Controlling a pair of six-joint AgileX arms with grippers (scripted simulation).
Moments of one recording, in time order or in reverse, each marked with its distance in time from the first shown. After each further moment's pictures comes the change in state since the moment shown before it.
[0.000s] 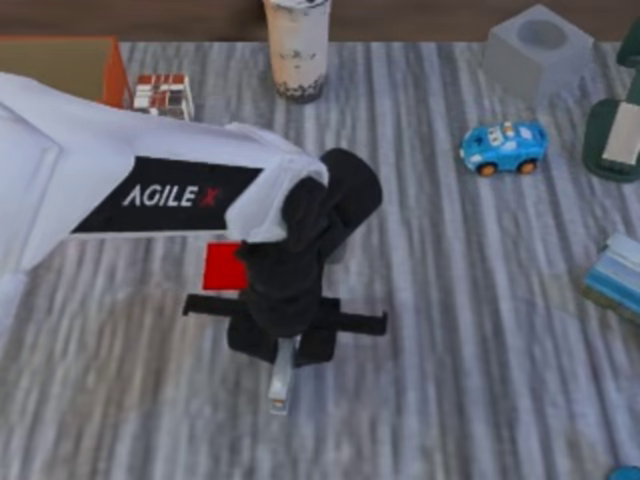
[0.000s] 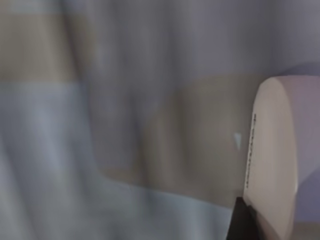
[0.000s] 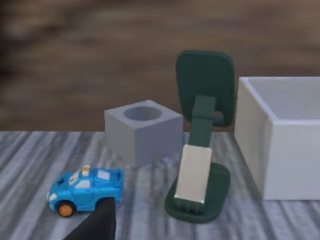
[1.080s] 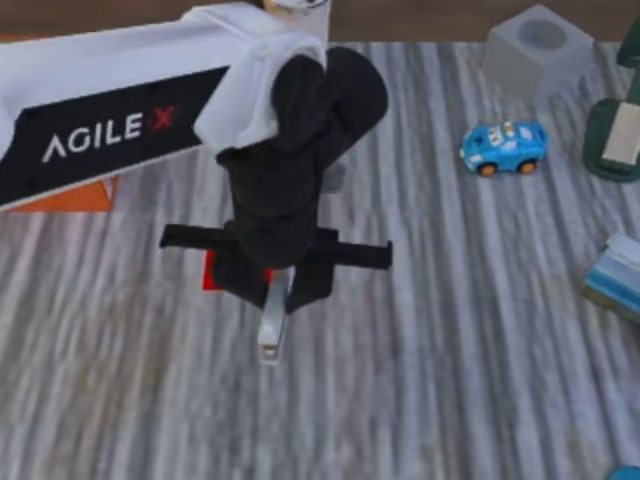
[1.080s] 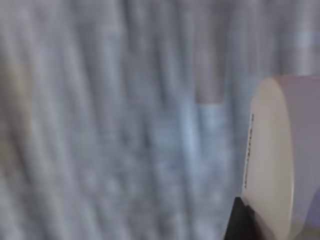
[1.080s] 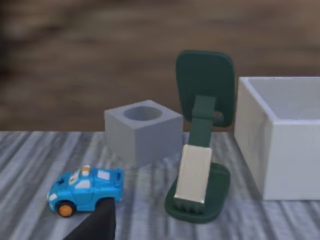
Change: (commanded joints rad) left arm 0.015 -0.118 0.234 -0.355 -0.001 -0.006; right arm 0.000 0.000 0.000 0.000 0.000 0.000
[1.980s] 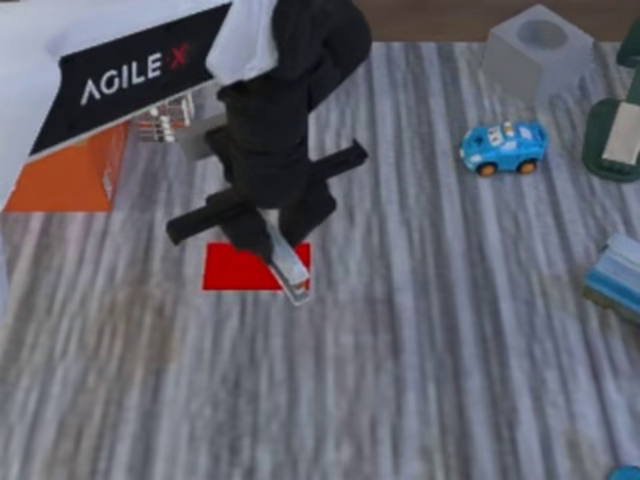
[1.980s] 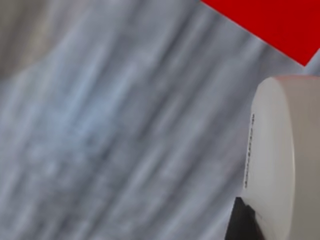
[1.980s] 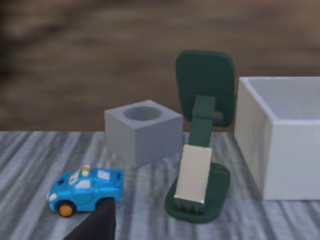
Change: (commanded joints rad) left arm 0.086 0.163 0.251 -0.117 0.006 -0.570; right arm 0.000 0.000 0.000 0.000 0.000 0.000
